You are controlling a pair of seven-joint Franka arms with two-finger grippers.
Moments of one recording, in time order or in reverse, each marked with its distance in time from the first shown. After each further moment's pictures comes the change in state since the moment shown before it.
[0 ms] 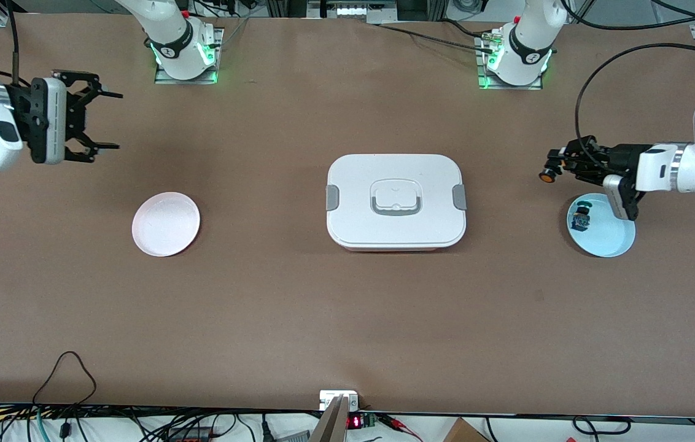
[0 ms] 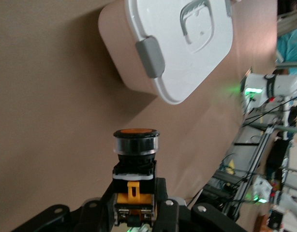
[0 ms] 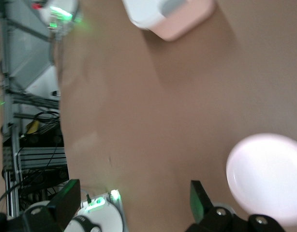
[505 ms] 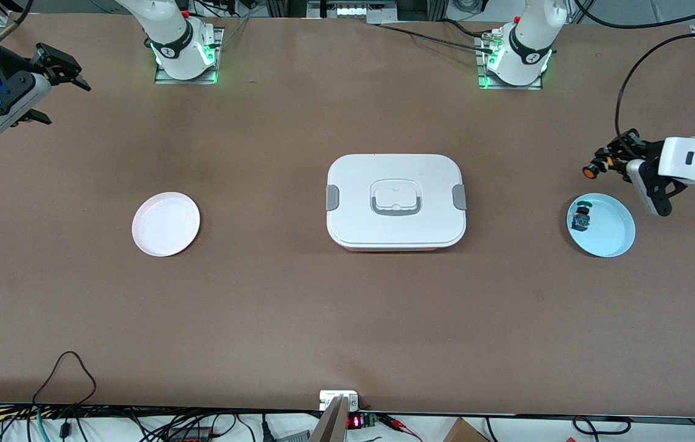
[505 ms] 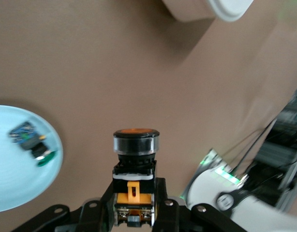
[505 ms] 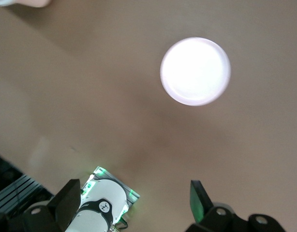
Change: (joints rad) left arm 0.019 0.000 0.000 0.074 0.354 0.042 0.275; right arm 0.008 -0.121 0.099 -0.005 -0.352 0.053 0.566
